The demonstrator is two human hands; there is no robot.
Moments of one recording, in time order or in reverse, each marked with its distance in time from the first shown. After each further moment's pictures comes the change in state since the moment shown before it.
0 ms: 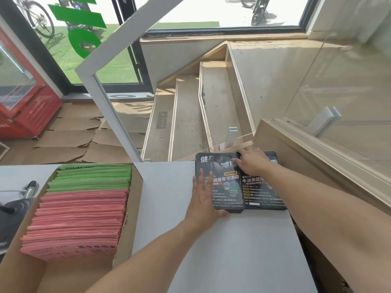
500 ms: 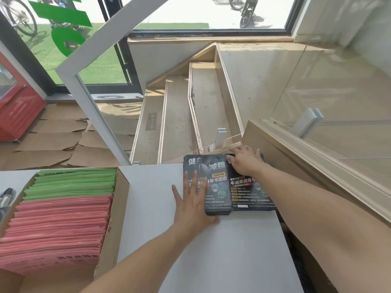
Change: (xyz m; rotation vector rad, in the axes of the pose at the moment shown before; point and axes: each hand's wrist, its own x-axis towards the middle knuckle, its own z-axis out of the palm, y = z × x) left_hand 0.003 0.009 0.002 0.498 -0.055 0.011; right_hand -0.002 0.013 -0.006 0.077 0.019 0.097
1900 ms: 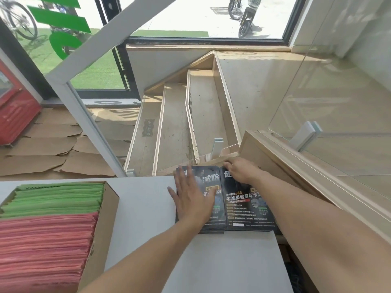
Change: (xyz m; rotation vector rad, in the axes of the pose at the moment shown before) left_hand 0.052 0.029 -0.034 -0.437 0.228 -0.306; right_hand 0.034 0.018 0.002 0.227 -0.051 -0.040
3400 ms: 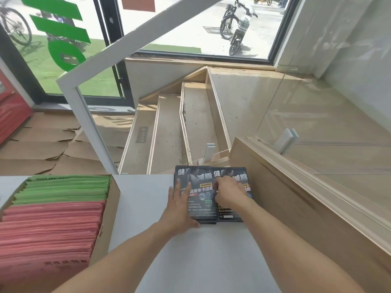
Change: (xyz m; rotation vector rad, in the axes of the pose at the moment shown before) left_hand -0.031 -0.062 -0.017 0.066 -0.394 0.198; right_hand -0.128 -0.070 0.020 -0.221 0.056 0.127
